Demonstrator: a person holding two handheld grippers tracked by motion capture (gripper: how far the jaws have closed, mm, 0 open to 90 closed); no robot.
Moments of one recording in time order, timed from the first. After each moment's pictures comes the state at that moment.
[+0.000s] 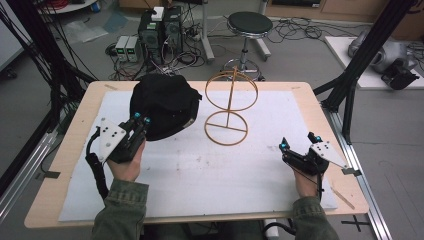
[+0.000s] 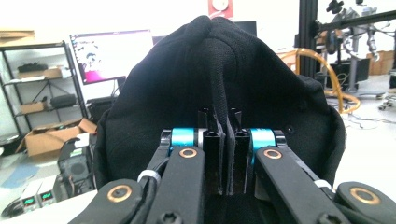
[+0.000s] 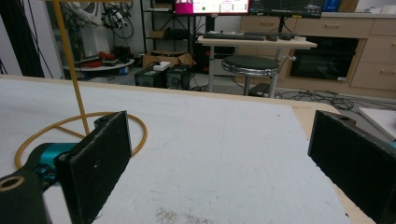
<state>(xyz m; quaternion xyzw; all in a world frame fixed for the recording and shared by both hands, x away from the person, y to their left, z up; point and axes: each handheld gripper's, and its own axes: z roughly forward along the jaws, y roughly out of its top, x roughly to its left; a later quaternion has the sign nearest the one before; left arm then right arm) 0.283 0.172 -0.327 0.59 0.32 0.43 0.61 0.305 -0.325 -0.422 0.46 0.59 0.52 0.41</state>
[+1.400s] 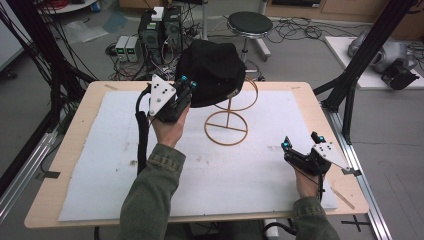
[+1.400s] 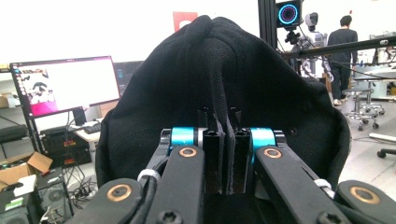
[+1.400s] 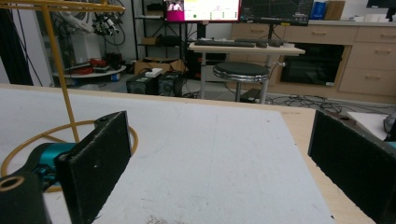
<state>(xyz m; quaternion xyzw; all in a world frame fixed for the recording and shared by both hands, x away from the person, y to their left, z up) 0.356 0.079 -0.277 0.59 0.27 0.40 0.65 0.303 -0.327 -0.419 0.47 0.57 0.52 0.43</state>
